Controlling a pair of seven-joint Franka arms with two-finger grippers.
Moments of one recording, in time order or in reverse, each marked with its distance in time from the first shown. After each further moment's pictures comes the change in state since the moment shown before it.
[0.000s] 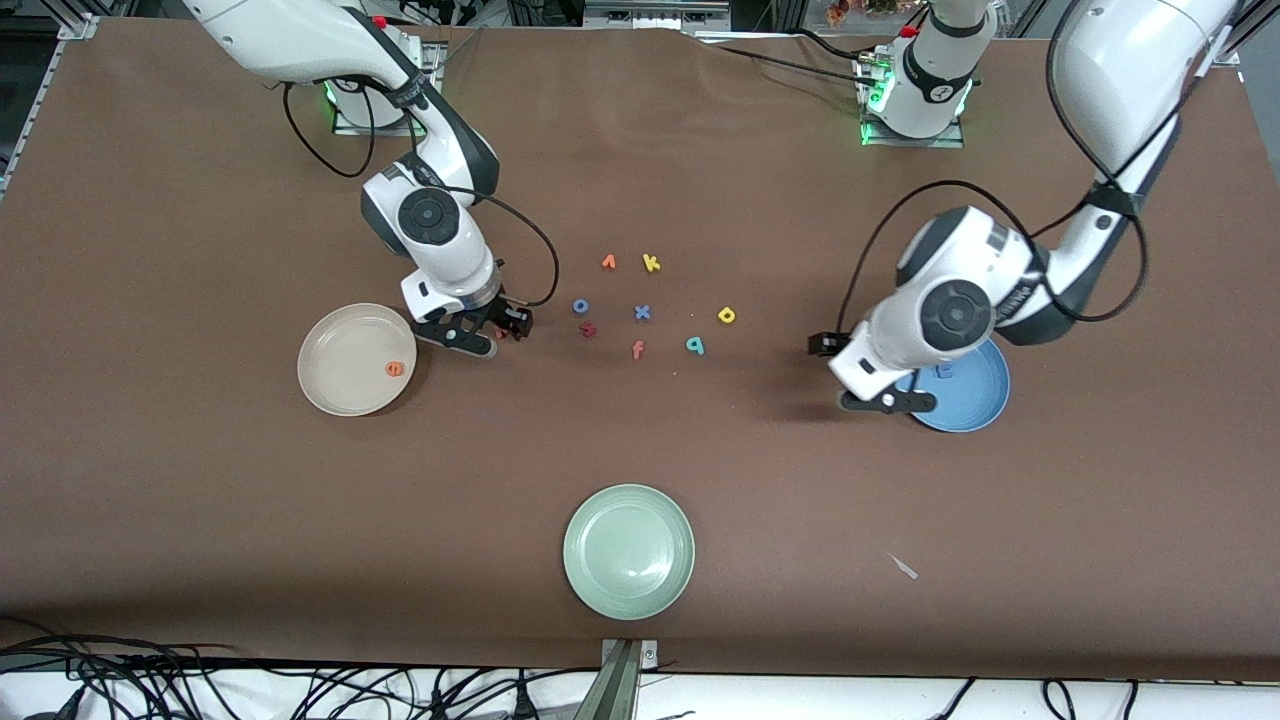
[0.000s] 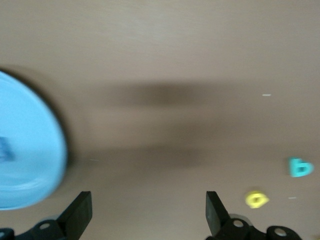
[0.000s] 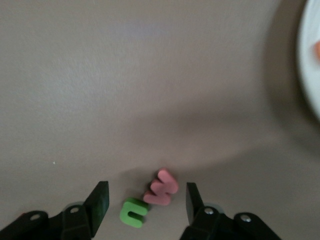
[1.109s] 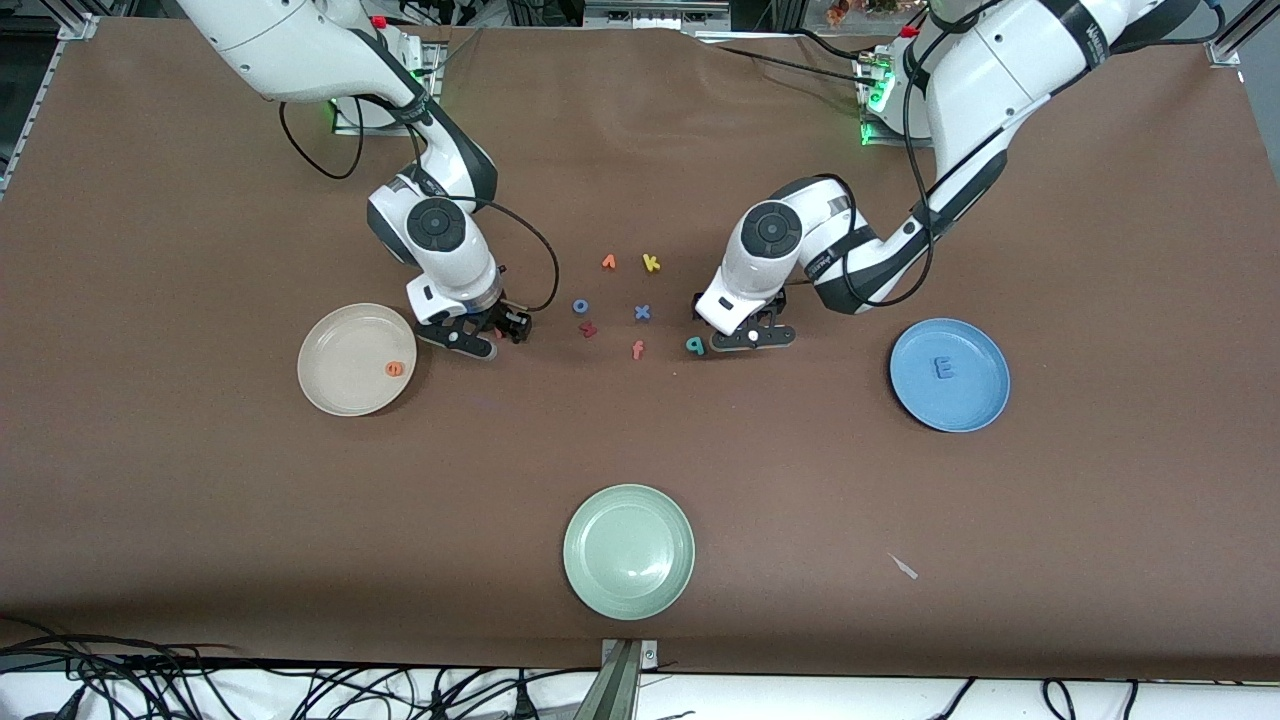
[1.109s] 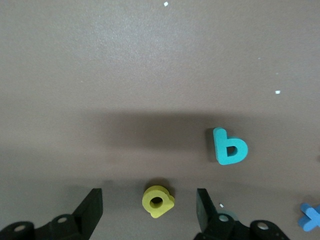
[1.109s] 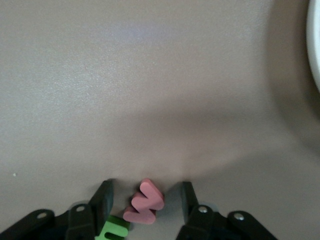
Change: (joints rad) left arm -0.221 0.143 0.007 -0.140 0.259 0.295 -0.503; right arm 0.015 0.030 -0.044 -0.025 -0.069 0.049 0.031
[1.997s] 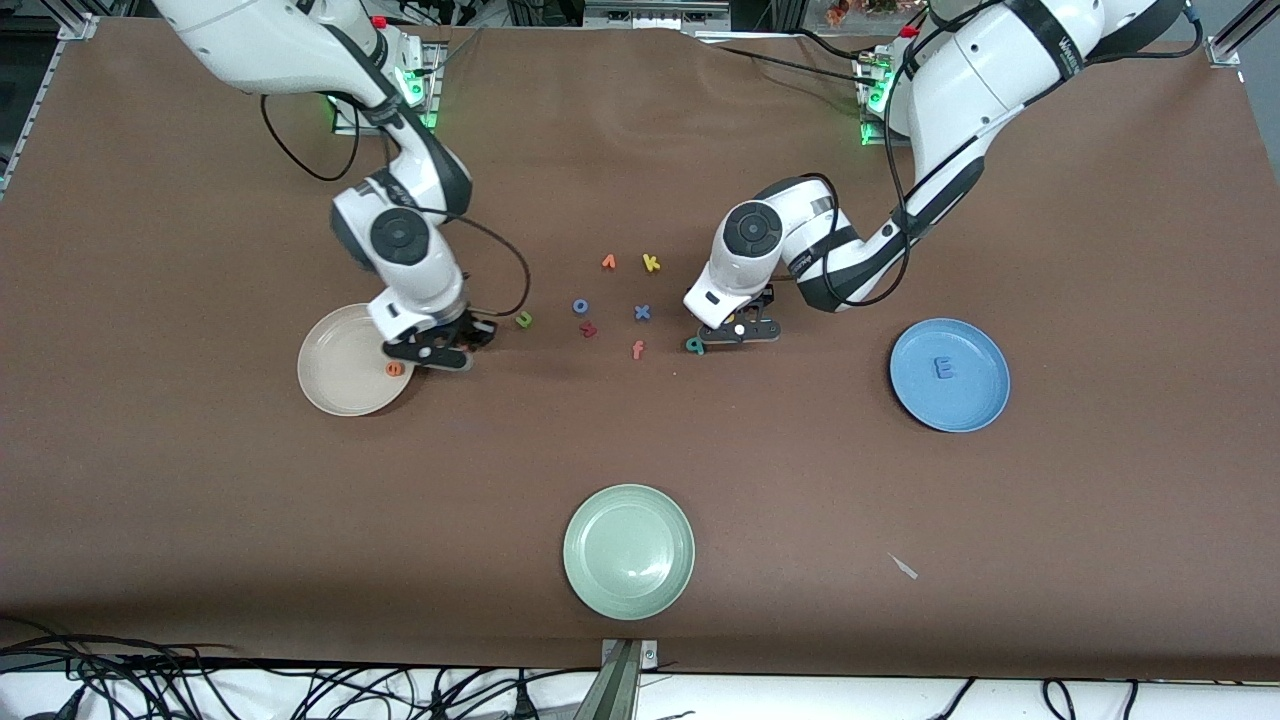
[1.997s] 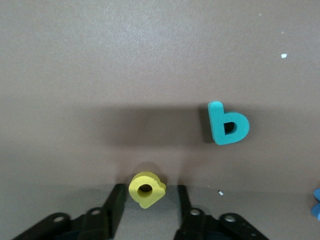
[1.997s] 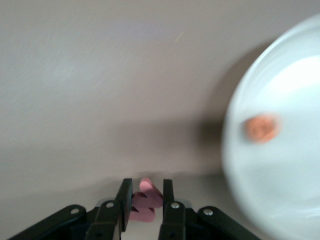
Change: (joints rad) left arm -0.061 0.017 0.030 0.003 0.000 -0.004 0.000; right arm -0.105 -0.086 -0.031 0.026 0.000 -0.119 -0.394
